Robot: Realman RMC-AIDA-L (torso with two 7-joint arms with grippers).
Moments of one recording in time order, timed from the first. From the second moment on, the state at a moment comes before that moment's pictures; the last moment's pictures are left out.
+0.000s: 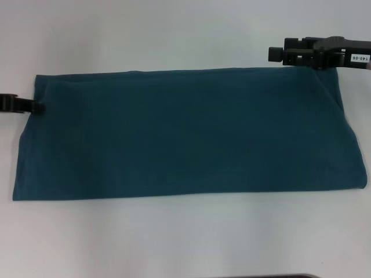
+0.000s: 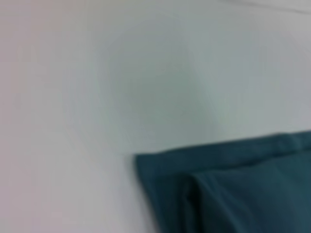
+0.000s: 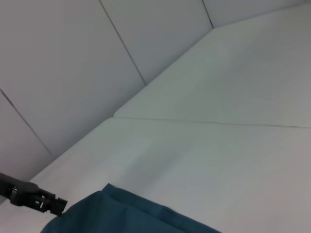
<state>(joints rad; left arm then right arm) -0.56 -2.04 -2.53 -0.96 -0.54 1.42 -2.28 0.55 2.02 2.51 0.69 -2.02 1.47 -1.39</state>
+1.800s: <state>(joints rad) -0.55 -2.10 -2.52 -0.92 -0.57 1.44 -2.18 0.54 2.04 2.50 0.68 -2.01 1.51 -1.44</state>
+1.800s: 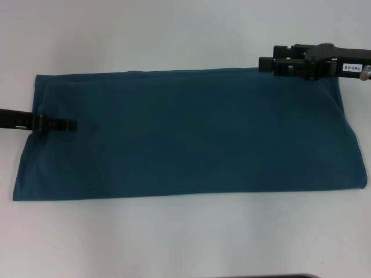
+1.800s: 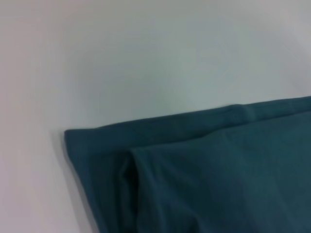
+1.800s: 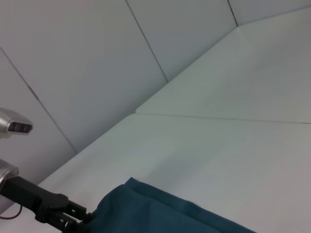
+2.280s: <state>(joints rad) -0.53 -2.08 -2.53 -0.97 -0.57 1.47 -2.19 0.54 2.04 2.50 0.68 -2.01 1.51 -1.44</state>
